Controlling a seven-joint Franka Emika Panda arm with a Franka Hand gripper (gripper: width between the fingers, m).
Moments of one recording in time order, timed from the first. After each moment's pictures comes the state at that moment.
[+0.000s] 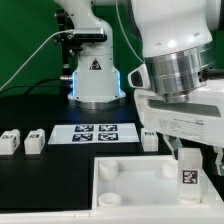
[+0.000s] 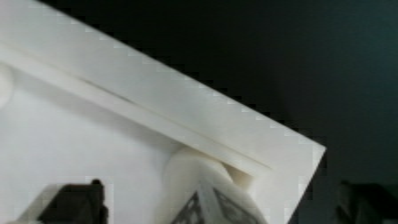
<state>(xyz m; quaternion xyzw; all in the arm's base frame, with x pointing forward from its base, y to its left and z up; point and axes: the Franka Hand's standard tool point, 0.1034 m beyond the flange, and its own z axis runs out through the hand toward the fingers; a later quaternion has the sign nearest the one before) 0.620 0.133 0.072 -0.89 0.45 0.01 0.12</state>
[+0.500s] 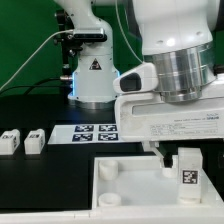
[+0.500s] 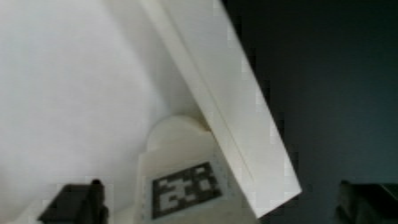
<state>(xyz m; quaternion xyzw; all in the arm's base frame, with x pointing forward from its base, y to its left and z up) 0.623 0.128 0.072 -0.98 0.17 -0.03 0.09</state>
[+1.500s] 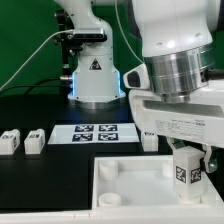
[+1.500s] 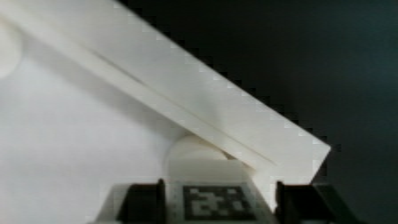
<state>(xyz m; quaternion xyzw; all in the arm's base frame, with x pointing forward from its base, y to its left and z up) 0.622 0.132 0.071 -0.84 0.53 0.02 0.11</state>
